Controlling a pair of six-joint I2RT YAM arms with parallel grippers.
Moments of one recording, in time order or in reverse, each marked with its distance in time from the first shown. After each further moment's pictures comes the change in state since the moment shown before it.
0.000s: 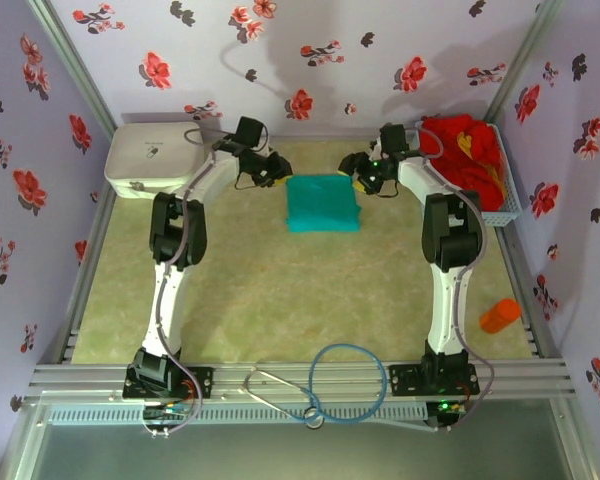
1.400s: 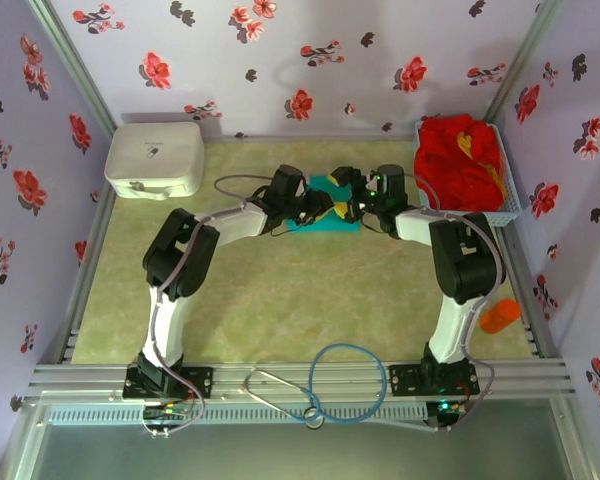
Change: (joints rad) left arm -0.289 -0.302 -0.732 0.773 -0.101 -0.438; right arm 0.114 -0.332 -0.752 0.924 -0.043 0.731
